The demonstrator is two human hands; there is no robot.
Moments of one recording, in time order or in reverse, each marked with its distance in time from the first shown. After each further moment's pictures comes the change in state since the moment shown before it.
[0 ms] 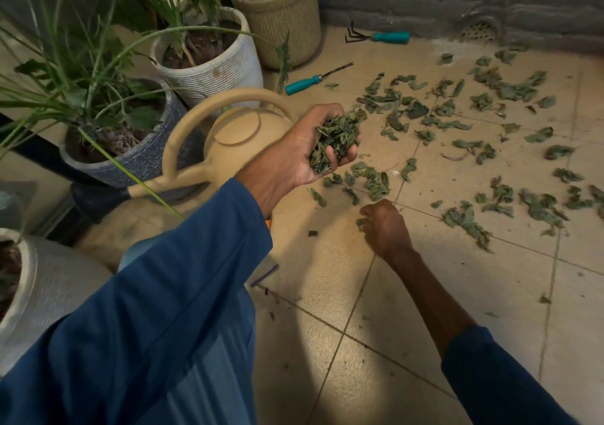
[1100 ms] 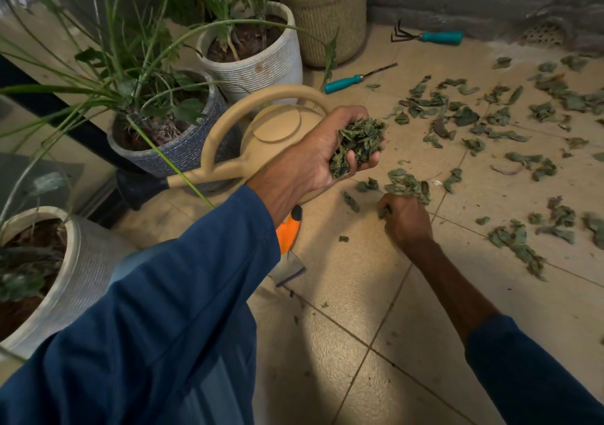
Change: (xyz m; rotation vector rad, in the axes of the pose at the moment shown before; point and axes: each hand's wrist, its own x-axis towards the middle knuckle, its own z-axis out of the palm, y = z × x) left_hand -0.016 0.009 -0.028 0.027 0.094 0.047; right_hand 0.038 -0.034 0.002 -0.105 0.004 -0.068
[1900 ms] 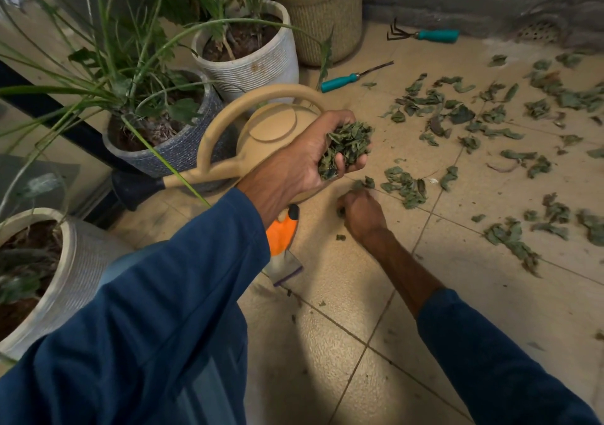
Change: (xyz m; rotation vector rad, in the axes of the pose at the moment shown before) left_hand 0.001 -0.003 -0.008 0.032 0.040 0.002; right_hand 0.014 -0.061 0.033 -0.048 -0.063 -0.170
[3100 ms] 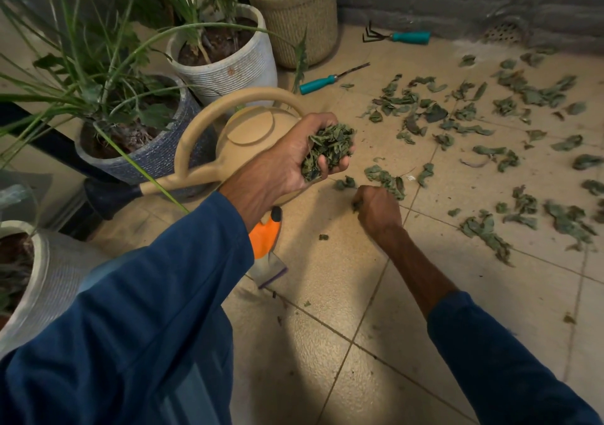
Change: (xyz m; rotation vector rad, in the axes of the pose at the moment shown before) left_hand 0.002 -0.003 0.010 0.013 -0.033 -0.011; right_hand -0.011 0.055 -0.023 0.013 0.106 0.193
